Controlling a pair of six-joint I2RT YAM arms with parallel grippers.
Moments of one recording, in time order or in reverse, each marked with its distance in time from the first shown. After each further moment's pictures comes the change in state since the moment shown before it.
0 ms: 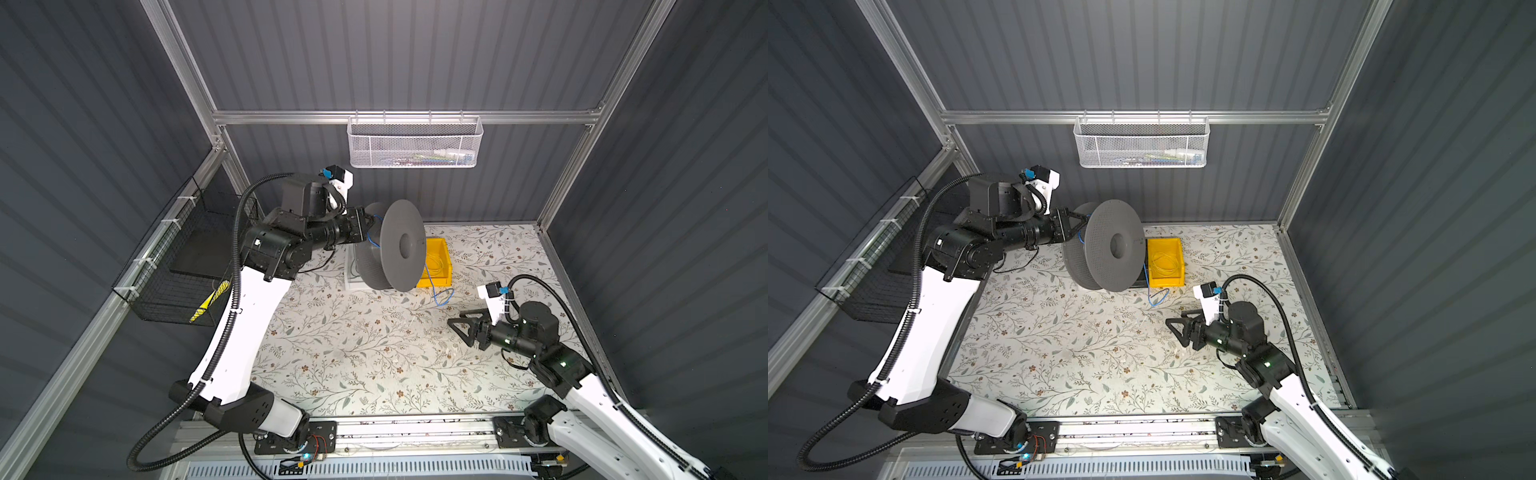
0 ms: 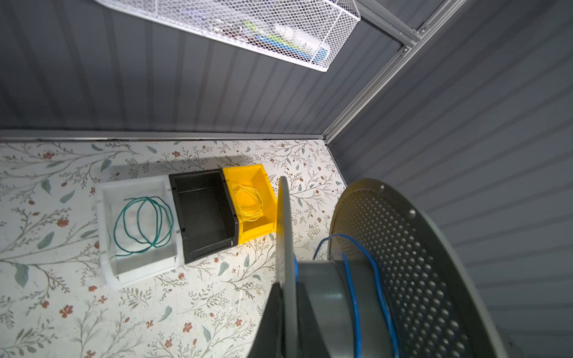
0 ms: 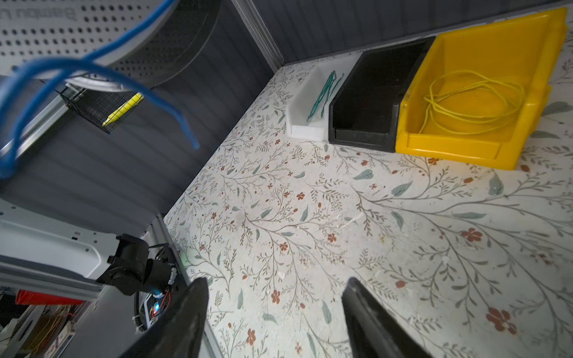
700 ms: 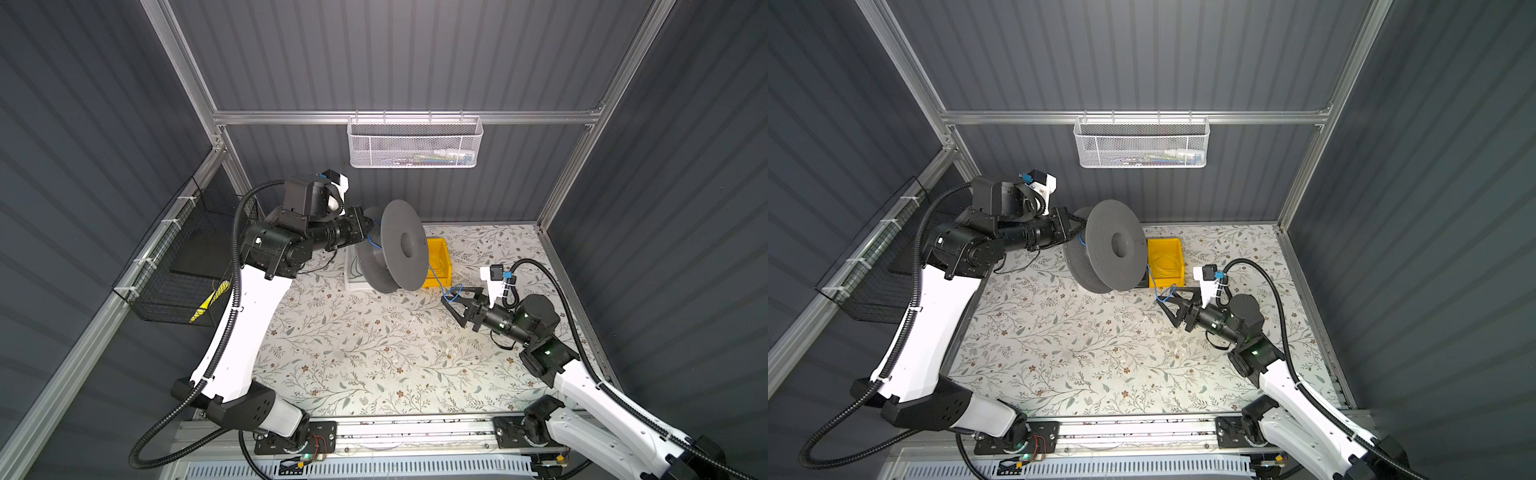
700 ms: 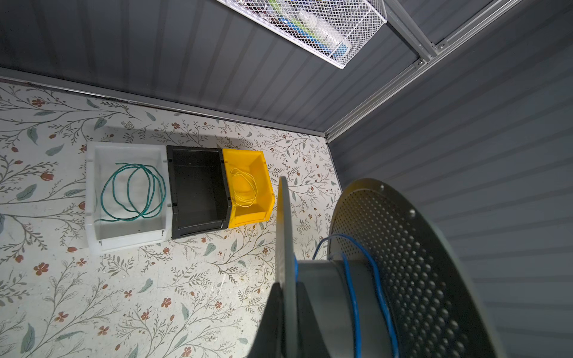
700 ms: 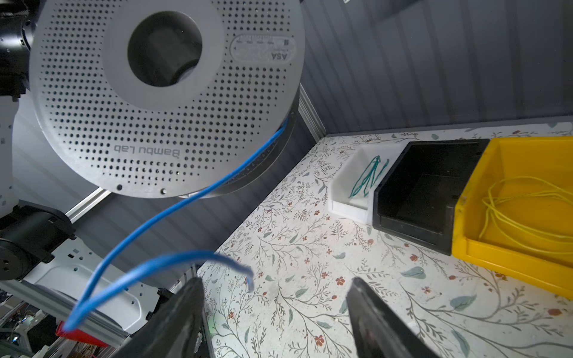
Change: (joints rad) left arm 0.000 0.013 0.026 -0.042 -0.011 -0.112; right arm -0.008 0.103 -0.001 0.420 -0.054 0.120
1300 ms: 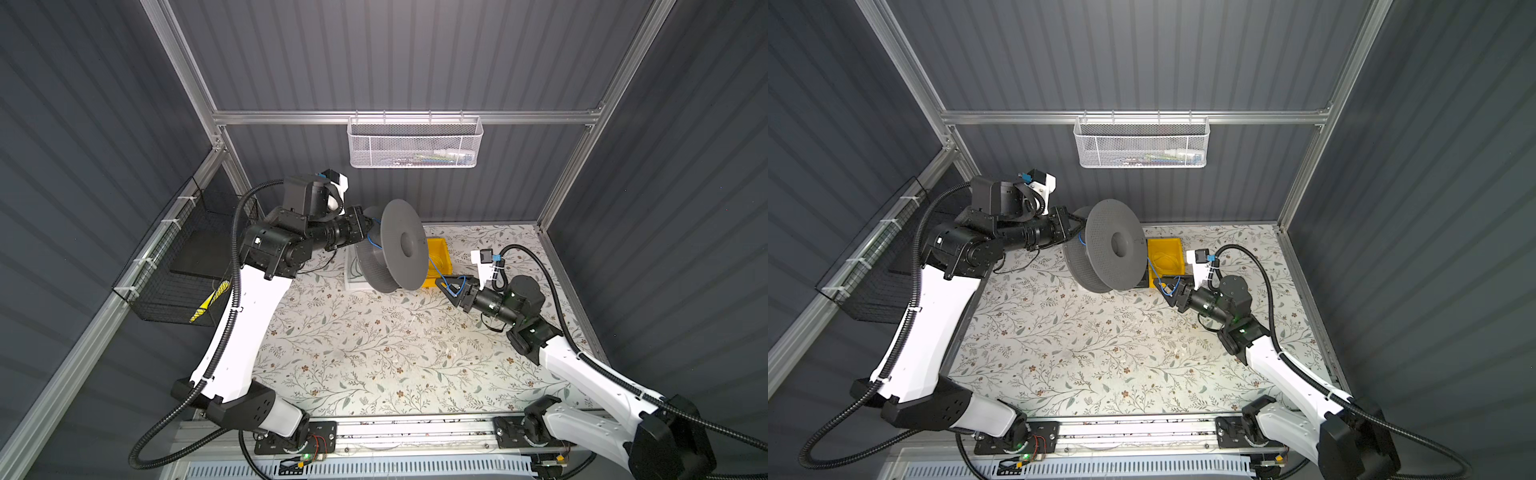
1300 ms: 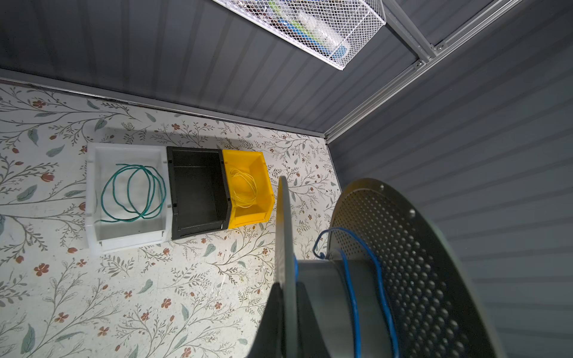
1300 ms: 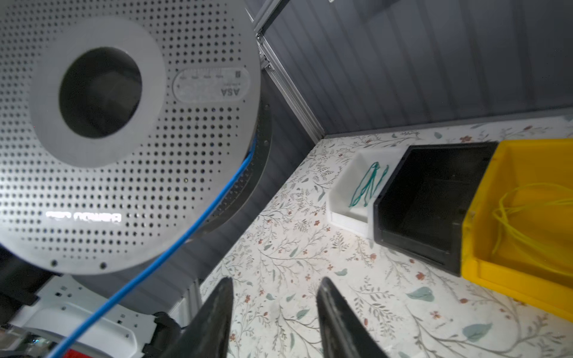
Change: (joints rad) left arm 0.000 0.000 0.002 0.000 0.000 0.000; right arm -0.023 0.238 0.120 0.117 -0.043 0.057
